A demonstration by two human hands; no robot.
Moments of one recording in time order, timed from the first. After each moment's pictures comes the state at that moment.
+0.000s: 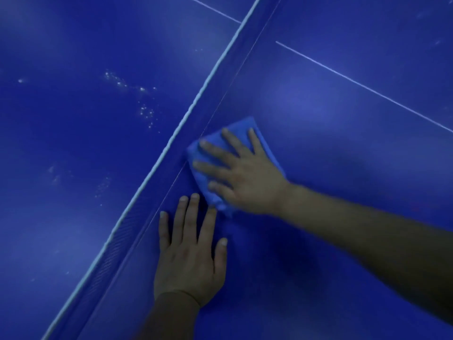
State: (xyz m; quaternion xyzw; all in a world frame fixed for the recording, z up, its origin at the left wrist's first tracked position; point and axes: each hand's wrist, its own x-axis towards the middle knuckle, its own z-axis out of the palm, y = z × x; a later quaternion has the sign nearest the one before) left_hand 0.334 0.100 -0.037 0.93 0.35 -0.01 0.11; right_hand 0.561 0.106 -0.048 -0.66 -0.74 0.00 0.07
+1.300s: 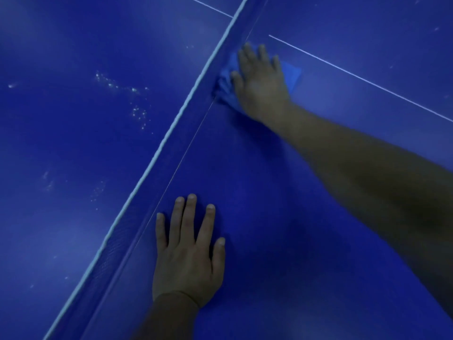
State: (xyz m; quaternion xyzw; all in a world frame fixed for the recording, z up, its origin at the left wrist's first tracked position) left_hand 0.333 0.101 -0.039 0.93 0.34 -0.04 0.11; right_hand 0.660 0.210 -0.024 -0.87 -0.50 0.05 0.02
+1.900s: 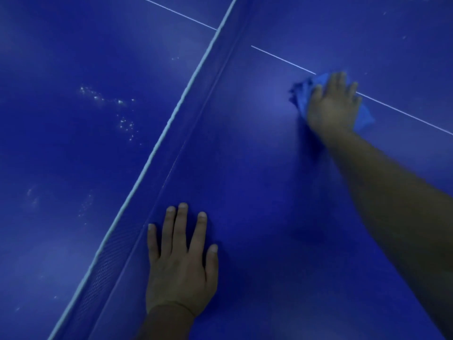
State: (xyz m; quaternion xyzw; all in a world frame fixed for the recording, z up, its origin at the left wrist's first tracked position) left_hand 0.333 0.103 -0.039 0.93 0.34 -0.04 0.11; right_hand 0.745 0.094 -0.028 -0.98 -0.19 0.02 0.05
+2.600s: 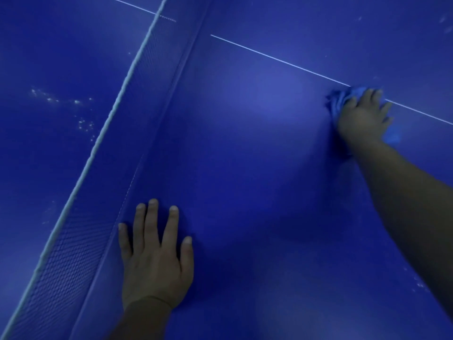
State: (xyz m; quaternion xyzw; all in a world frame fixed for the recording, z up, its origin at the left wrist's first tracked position) left_hand 0.336 0.100 -0.038 0.93 0.35 -0.03 0.11; right_hand 0.790 -0.037 -0.027 -1.00 0.01 0.03 0.07
